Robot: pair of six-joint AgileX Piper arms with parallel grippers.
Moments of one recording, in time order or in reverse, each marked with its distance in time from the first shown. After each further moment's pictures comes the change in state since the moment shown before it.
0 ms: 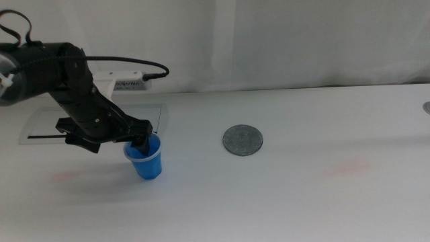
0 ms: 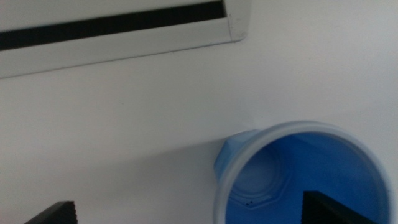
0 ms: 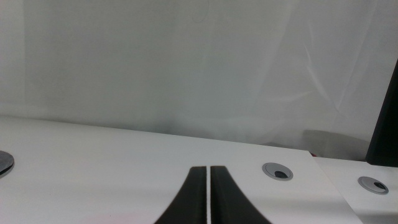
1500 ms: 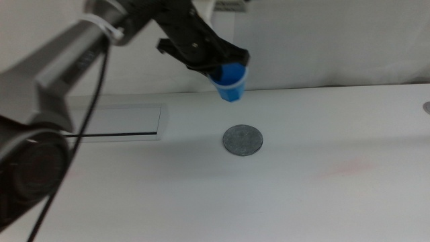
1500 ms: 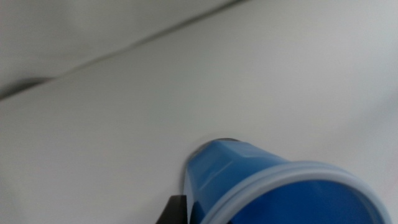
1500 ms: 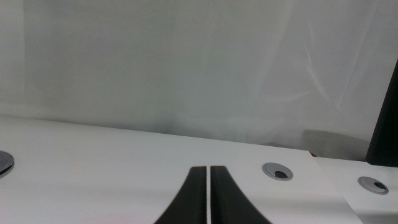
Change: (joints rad) left arm -0.296 0.333 -0.868 -0.042 0.270 -0.021; right arm 0.000 0.000 0.000 0.000 0.000 0.000
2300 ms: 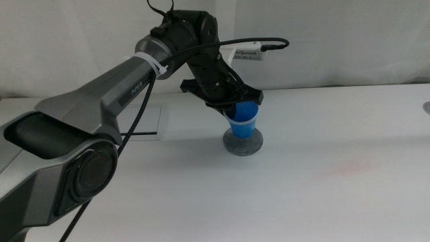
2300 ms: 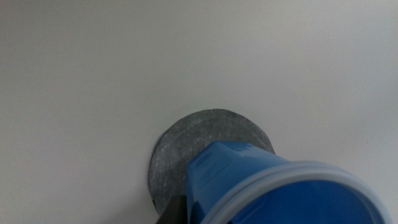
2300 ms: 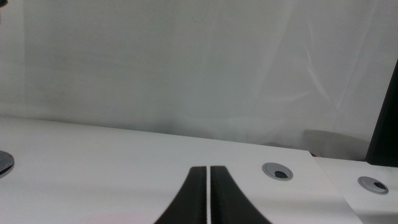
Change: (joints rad) left arm -0.039 0.198 -0.061 -0.036 0.022 -0.025; right arm 0.000 0.000 0.000 0.000 0.000 0.000
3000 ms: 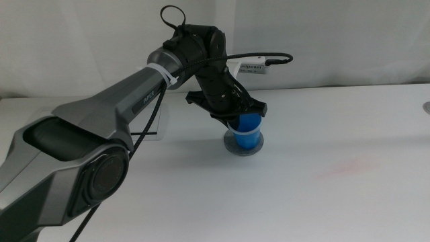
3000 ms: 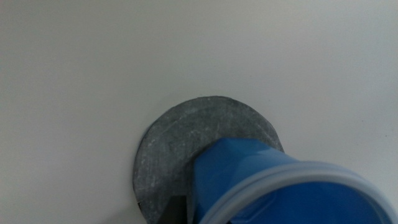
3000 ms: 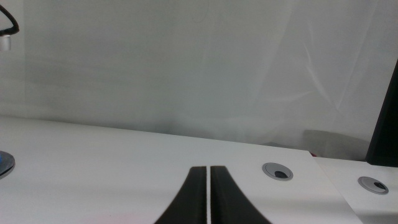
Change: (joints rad) left arm -0.017 0.053 -0.006 0.003 0.001 -0.016; right arm 0.000 0.000 0.000 0.000 0.000 0.000
